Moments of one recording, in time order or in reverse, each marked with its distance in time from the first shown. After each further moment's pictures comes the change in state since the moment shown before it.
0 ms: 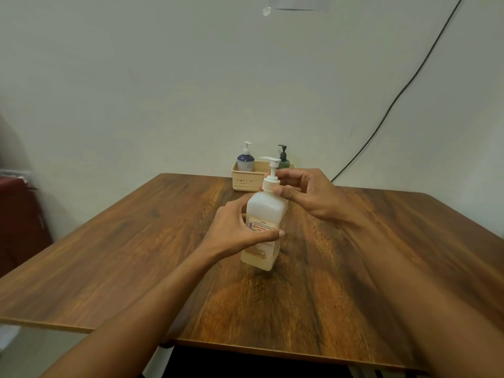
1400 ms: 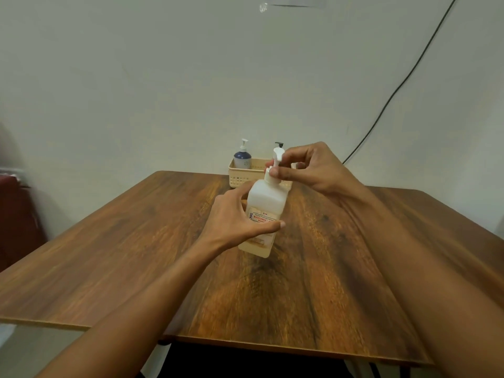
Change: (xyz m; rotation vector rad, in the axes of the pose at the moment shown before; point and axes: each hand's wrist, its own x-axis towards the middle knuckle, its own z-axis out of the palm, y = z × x) left_hand 0.005 0.016 -0.002 0.108 0.102 0.081; right_hand 0.012 -0.034 -0.021 -0.016 0.041 -0.033
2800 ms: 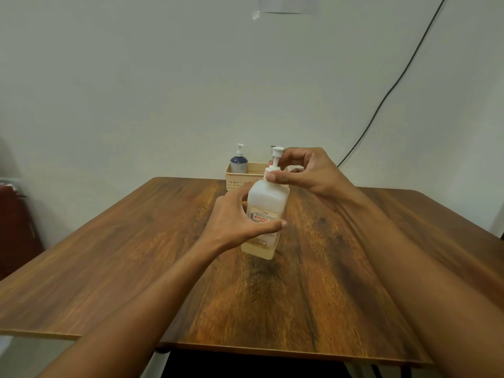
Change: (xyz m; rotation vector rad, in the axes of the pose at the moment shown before) left_hand 0.007 0.007 0.003 -0.038 -0.009 0.039; right_hand -0.003 0.002 0.000 0.051 0.116 0.067
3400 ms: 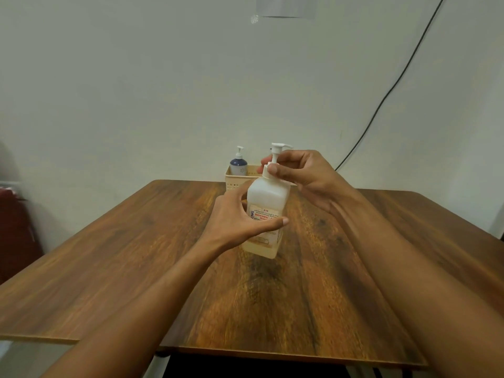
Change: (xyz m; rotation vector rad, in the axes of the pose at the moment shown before) left_hand 0.005 0.005 -0.001 -0.038 0.015 0.020; right_hand 0.004 0.002 0.005 0.362 -0.125 0.064
